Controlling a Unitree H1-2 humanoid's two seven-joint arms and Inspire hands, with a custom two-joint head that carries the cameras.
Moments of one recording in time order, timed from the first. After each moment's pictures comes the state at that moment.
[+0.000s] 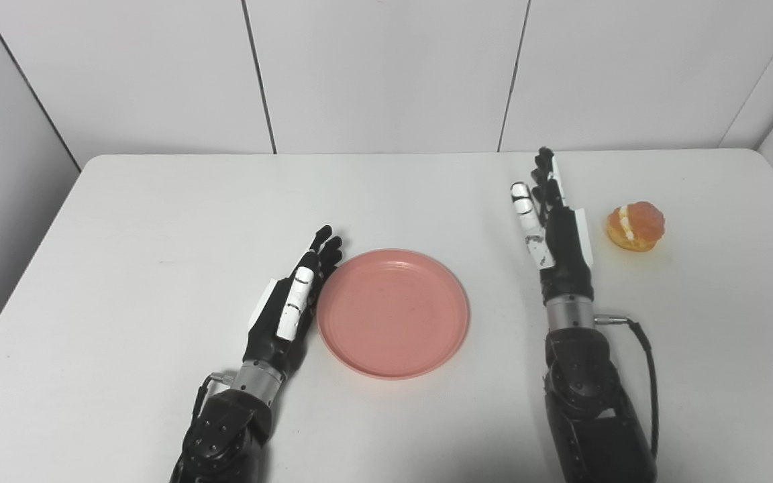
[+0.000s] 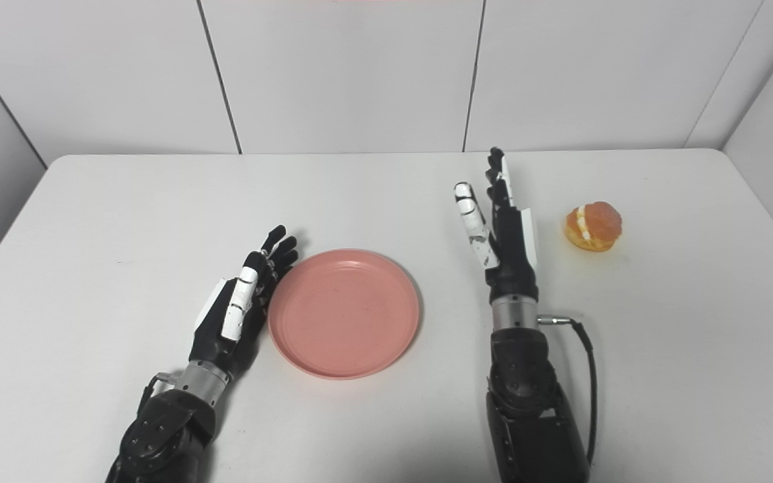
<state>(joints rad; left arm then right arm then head) -0.20 0.06 -0.08 0.06 -0.14 0.01 -0.19 -0.42 -0.01 -0.02 0.14 -0.23 -0.15 -0.21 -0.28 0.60</state>
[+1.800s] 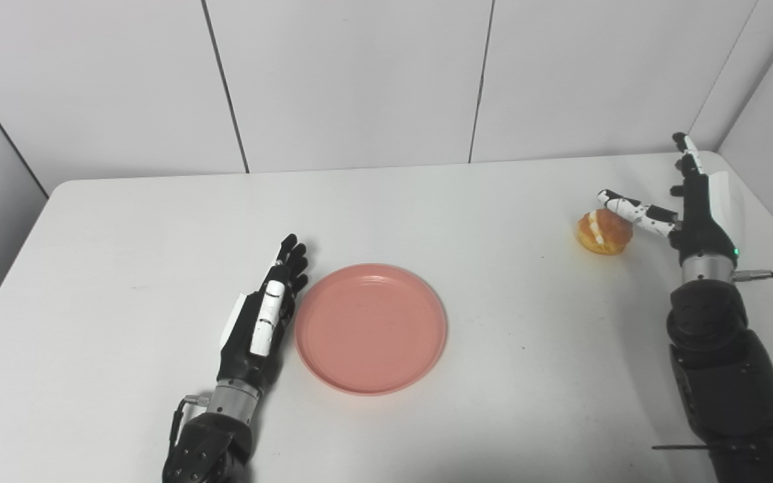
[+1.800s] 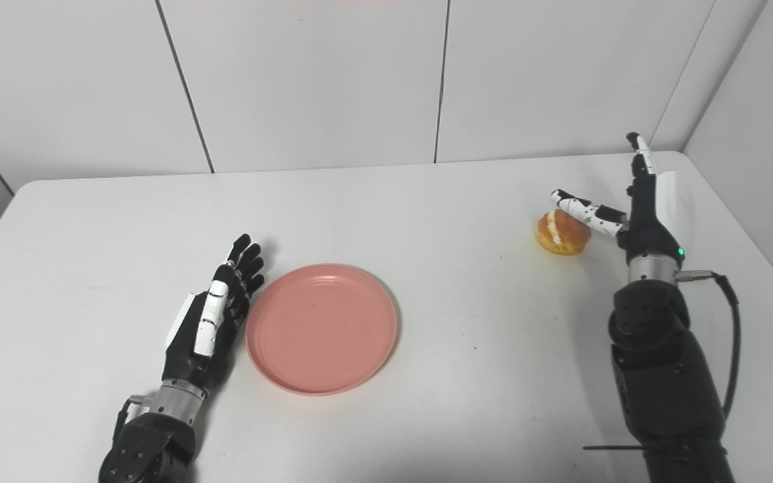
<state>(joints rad) -0.20 0.05 -0.04 0.09 -0.14 -0.08 -0.18 -0.49 -0.36 -0.11 0.24 -0.43 0.22 -0.22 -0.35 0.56</state>
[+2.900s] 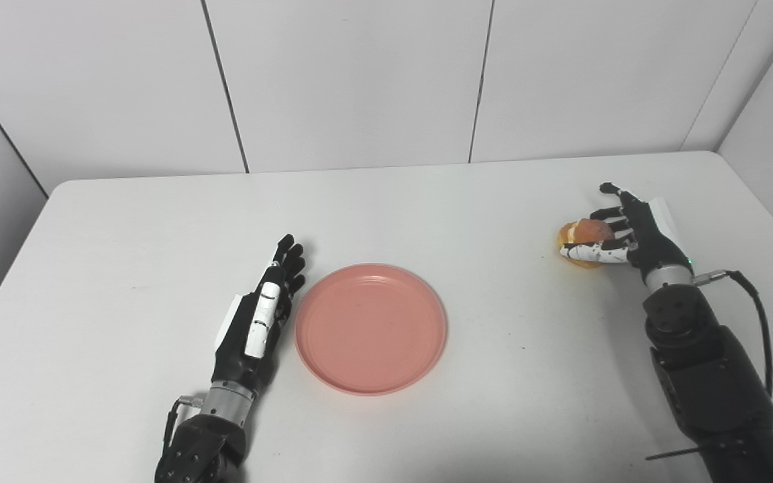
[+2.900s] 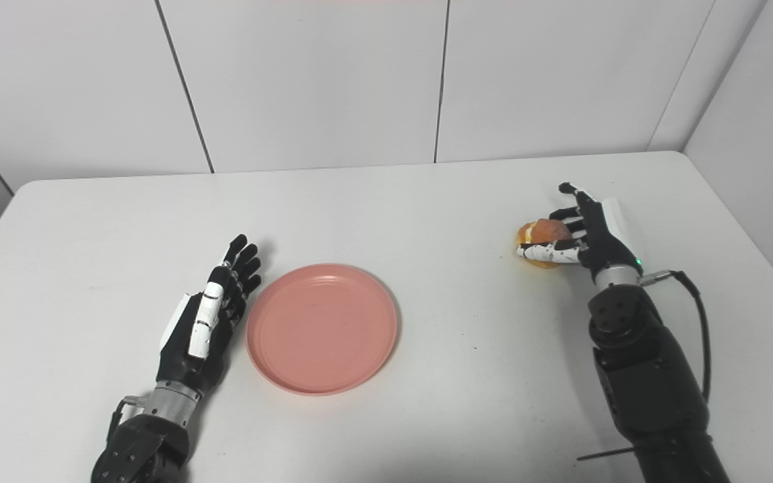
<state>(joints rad) -0.20 0.06 -0.04 0.09 -0.15 -0.09 -0.19 -0.51 -0.37 0.00 0.29 -0.42 0.33 -0.08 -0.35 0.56</state>
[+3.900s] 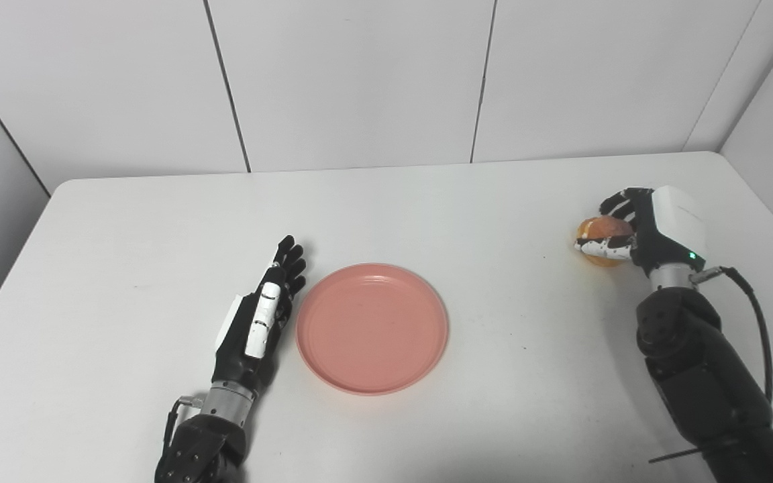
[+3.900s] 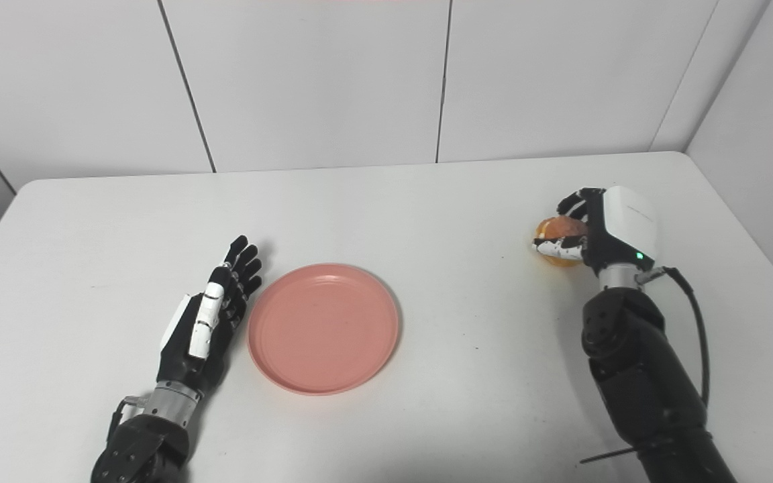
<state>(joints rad) -0.20 0.06 -0.04 0.08 -0.15 -0.08 -0.20 -0.51 -0.40 0.08 0.29 -0.61 0.27 -0.28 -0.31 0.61</state>
